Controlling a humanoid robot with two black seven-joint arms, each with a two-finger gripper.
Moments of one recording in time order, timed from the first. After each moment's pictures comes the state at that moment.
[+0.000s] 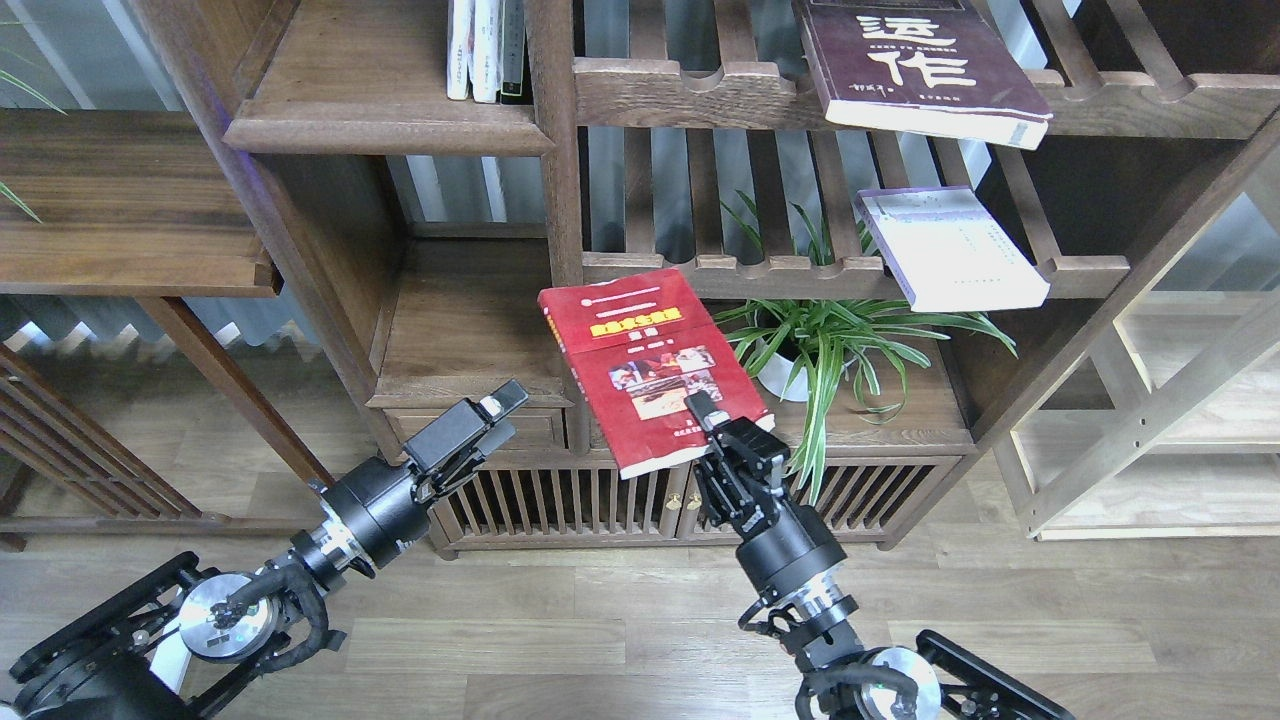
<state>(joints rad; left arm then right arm) -0.24 0.29 -0.78 -1.24 -0.30 -0.49 0.17 0.05 -0.12 0.71 1.30 0.45 0.58 0.18</state>
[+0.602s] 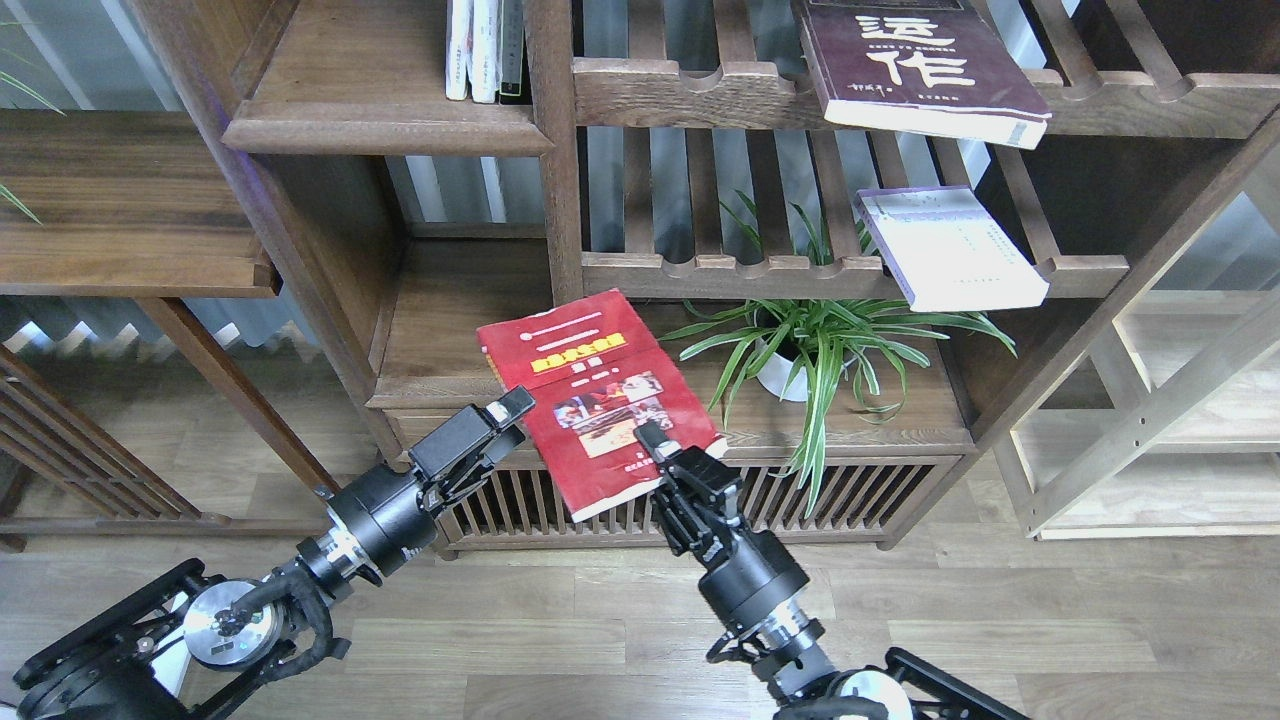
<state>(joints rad) -0.23 0.29 -0.76 -1.24 -0.32 -0.49 0.18 0.03 -0.04 0.64 1.29 0.36 0.58 0.18</state>
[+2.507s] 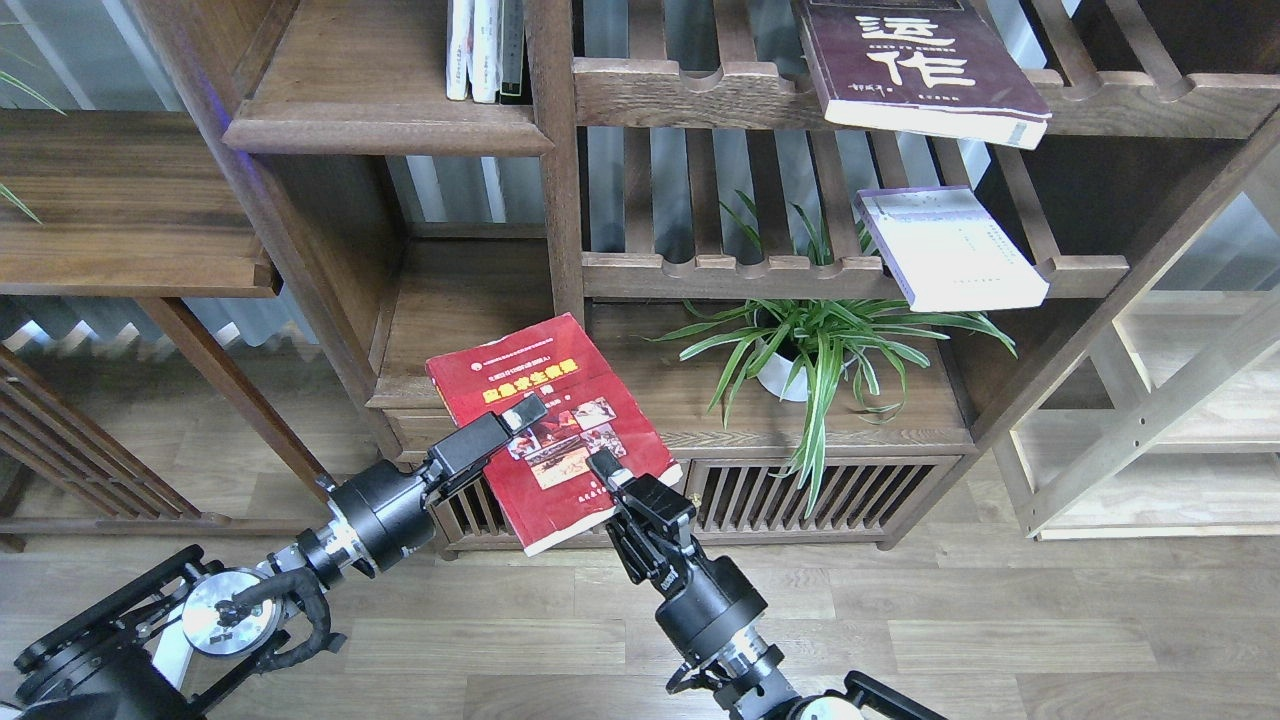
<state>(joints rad) -0.26 0.29 -0.76 -1.23 -0.21 -0.49 0.18 0.01 0.01 0.63 1.25 0.31 0.58 0.18</state>
